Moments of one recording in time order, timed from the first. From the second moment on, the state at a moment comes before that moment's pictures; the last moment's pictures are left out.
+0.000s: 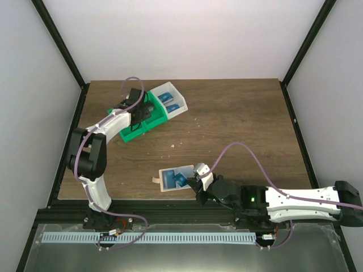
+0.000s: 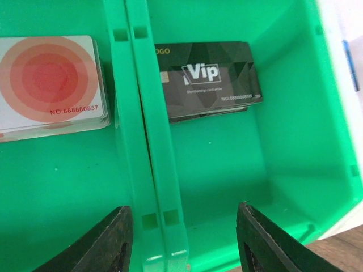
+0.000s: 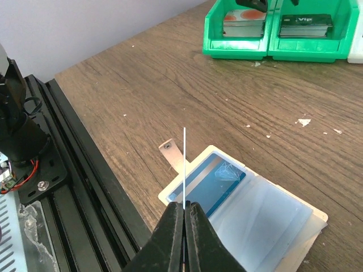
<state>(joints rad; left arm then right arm) -0.29 1.83 1.34 -0.44 -0.18 -0.71 1.43 0.81 0.42 0.00 0.38 0.35</state>
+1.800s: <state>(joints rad) -0.28 1.41 1.10 -0.51 -0.10 -0.66 0.84 1.03 0.57 0.25 0.10 0.44</state>
